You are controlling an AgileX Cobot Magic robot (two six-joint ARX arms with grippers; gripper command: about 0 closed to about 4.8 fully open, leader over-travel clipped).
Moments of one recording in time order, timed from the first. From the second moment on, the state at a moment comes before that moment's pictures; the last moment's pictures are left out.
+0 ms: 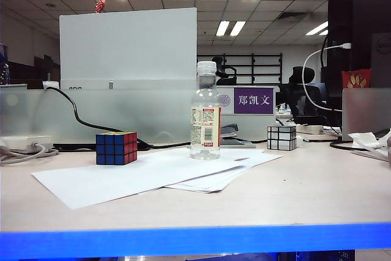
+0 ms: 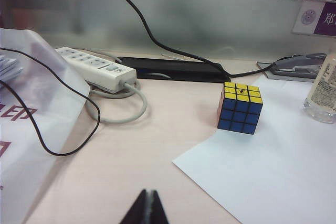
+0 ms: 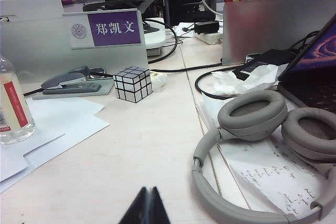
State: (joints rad) left arm 0.00 0.00 0.01 -0.06 0.05 -0.06; right arm -0.06 0.00 0.01 0.01 -0.05 0.10
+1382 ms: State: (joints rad) left arm -0.13 0.14 0.02 0.39 0.25 -0.40; right arm 0.22 1.05 0.76 0.44 -0.24 0.26
